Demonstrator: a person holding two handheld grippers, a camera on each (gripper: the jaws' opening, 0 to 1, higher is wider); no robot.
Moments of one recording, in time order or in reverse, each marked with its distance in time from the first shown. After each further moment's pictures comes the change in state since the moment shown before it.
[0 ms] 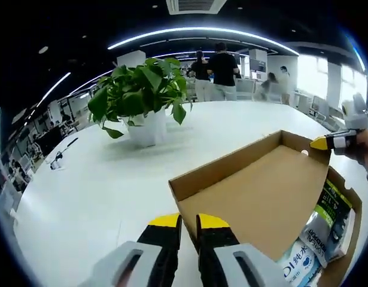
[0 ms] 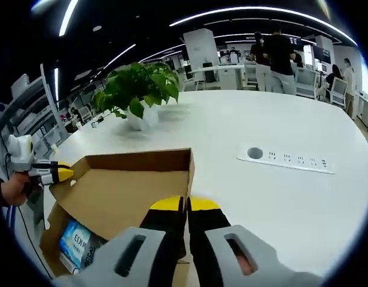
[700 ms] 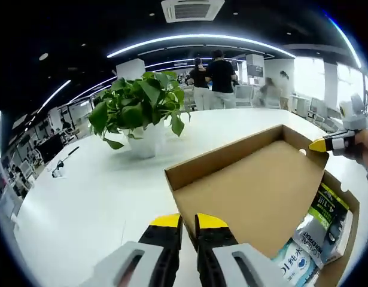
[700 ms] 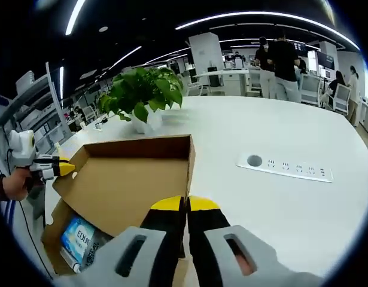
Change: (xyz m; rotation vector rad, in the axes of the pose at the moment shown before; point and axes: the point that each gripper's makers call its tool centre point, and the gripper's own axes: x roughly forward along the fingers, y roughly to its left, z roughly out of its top) left arm -0.008 -0.002 0.010 0.005 -0.049 0.000; right arm -0.008 0.002 0.009 -0.032 -0.021 0.024
